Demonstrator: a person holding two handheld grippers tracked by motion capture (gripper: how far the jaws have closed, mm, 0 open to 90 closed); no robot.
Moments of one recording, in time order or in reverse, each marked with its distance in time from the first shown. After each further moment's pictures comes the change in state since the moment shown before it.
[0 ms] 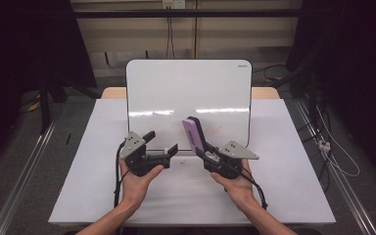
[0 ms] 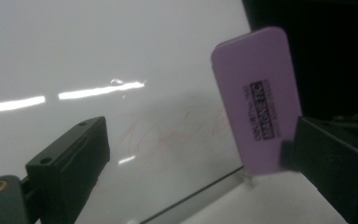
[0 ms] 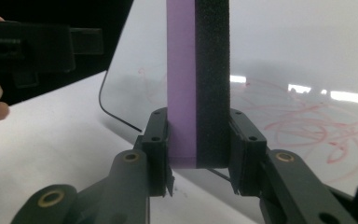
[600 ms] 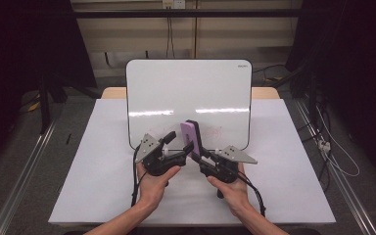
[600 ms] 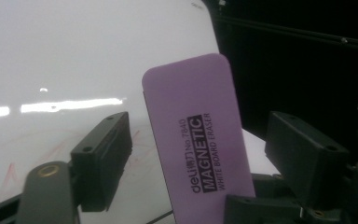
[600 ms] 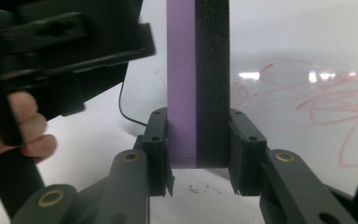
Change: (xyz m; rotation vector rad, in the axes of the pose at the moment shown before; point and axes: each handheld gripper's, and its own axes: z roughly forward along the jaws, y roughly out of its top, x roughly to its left) left arm -0.029 -0.014 0.029 -0.087 -0.059 -0.121; right arm 0.007 -0.015 0.004 -0.026 0.050 0.145
